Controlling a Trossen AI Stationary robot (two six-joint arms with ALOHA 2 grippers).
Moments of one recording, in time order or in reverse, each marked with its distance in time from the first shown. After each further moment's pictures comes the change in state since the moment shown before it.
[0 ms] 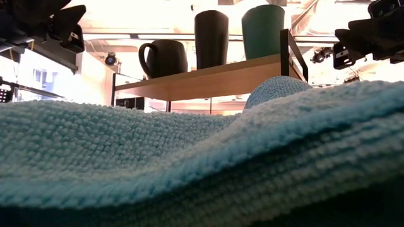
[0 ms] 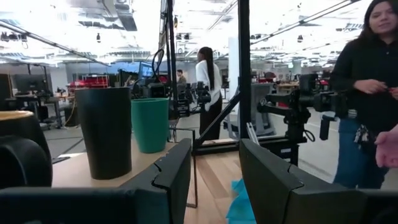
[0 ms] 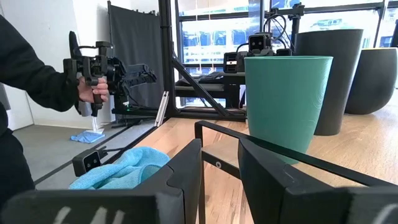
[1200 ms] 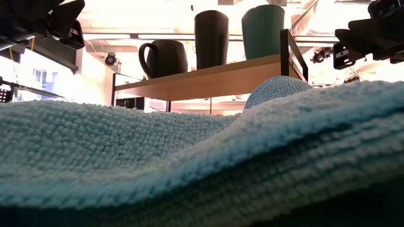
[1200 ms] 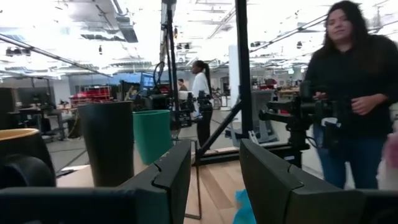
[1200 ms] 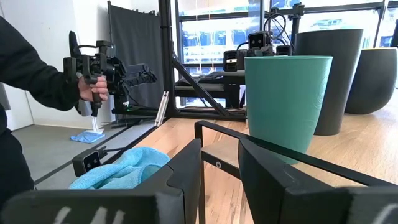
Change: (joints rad) left arm 0.001 0.000 0.000 0.041 0.001 0.032; right arm 0.000 0.000 0.000 0.000 0.000 0.000
